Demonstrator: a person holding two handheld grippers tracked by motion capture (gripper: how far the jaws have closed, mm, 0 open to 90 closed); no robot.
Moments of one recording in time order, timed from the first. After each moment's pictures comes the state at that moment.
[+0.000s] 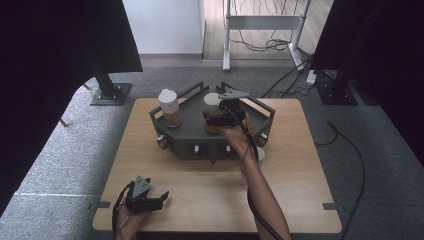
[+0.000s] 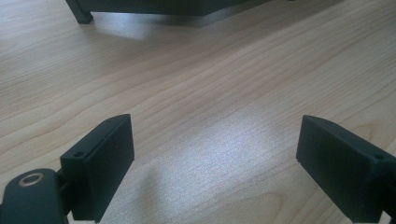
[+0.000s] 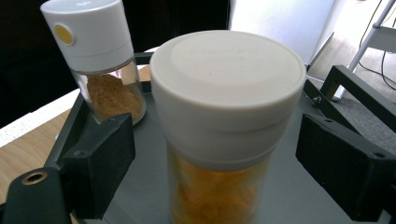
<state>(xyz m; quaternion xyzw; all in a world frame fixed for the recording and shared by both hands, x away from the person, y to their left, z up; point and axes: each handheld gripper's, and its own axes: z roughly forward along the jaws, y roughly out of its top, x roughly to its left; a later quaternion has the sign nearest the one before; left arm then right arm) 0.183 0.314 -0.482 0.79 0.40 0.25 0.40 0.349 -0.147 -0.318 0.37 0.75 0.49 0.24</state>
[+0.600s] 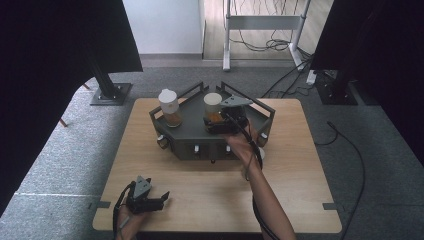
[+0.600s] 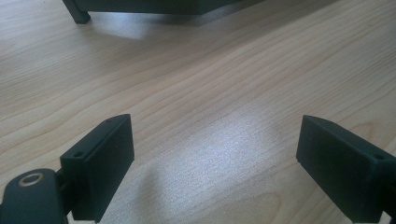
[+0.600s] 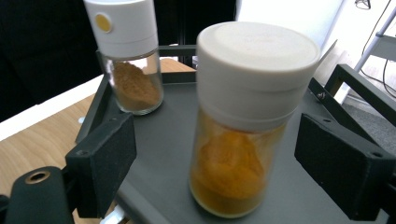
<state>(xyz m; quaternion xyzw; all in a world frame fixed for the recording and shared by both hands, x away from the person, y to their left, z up) 0.183 0.312 -0.482 0.79 0.40 0.25 0.40 0.320 -0.153 -0.318 0.35 0.76 0.49 0.25</state>
